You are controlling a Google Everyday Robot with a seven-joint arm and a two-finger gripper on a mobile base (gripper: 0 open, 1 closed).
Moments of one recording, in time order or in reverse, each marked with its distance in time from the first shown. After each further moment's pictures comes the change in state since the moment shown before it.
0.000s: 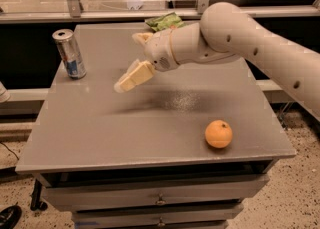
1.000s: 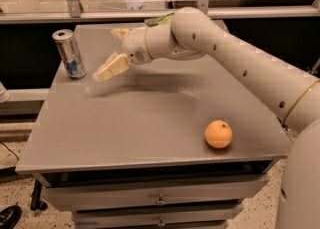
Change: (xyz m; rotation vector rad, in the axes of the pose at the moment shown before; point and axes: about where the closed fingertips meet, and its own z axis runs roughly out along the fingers) arm -0.016 -0.039 0.080 -0.051 -0.120 -0.006
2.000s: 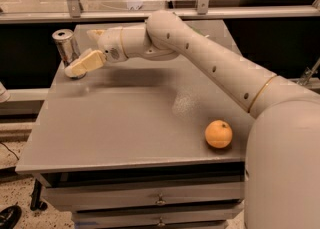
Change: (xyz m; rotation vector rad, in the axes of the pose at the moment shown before) arm -0.028 0.003 0.067 -0.085 -0.116 0.111
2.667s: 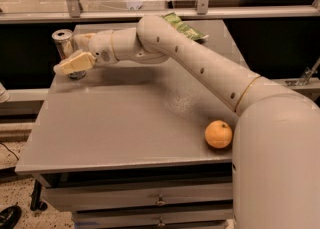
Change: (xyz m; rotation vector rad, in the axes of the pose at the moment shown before) arm 0.001 0.001 0.030 -0.029 -0.039 0.018
